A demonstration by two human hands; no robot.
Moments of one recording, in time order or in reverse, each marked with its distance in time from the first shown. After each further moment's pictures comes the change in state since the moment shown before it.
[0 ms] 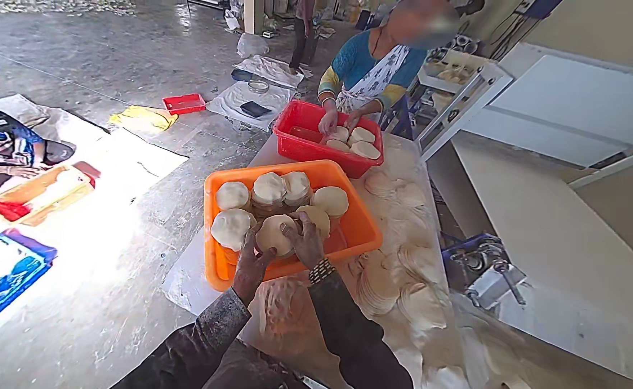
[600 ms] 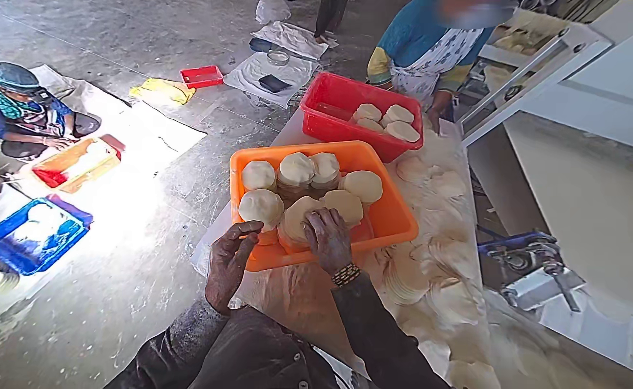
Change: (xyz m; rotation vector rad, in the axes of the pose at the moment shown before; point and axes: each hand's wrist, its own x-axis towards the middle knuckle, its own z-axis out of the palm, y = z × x) left_hand -0.032 0.010 -0.087 0.015 0.087 0.370; right_hand -0.024 0.011 0.027 -0.618 0.245 -0.619
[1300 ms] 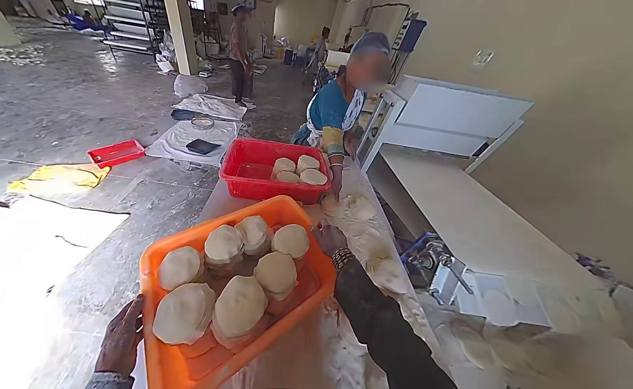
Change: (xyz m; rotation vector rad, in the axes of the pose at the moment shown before) left_hand 0.111 -0.087 -0.032 0.004 0.280 -0.632; right_hand 0.058 0.221 -0.065 -0.008 -0.441 0.880
